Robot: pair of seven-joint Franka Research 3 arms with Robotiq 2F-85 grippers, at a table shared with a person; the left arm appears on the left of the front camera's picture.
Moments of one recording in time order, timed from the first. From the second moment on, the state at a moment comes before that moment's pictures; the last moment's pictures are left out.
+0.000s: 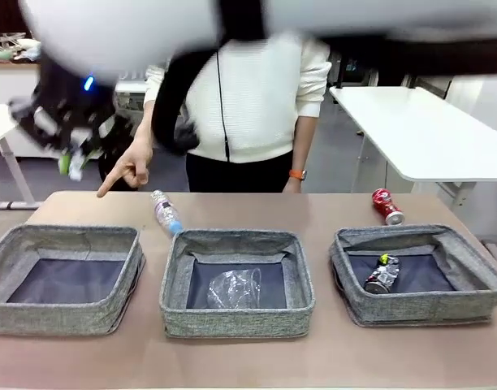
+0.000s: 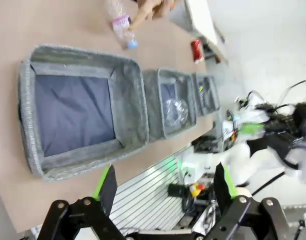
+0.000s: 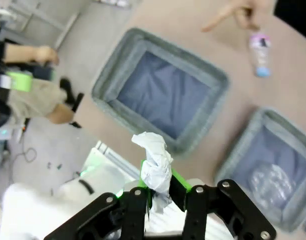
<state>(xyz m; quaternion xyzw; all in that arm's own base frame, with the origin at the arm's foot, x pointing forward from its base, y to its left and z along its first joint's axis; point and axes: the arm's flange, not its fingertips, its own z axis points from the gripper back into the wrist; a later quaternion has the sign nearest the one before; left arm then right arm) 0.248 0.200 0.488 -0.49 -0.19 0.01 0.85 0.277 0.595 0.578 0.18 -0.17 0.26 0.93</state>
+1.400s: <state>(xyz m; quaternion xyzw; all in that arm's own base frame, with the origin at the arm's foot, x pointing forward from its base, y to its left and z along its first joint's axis) 0.250 0.200 0.487 -0.50 -0.19 0.01 0.85 0.336 0.684 0.430 0.16 -0.08 0.26 0.95</state>
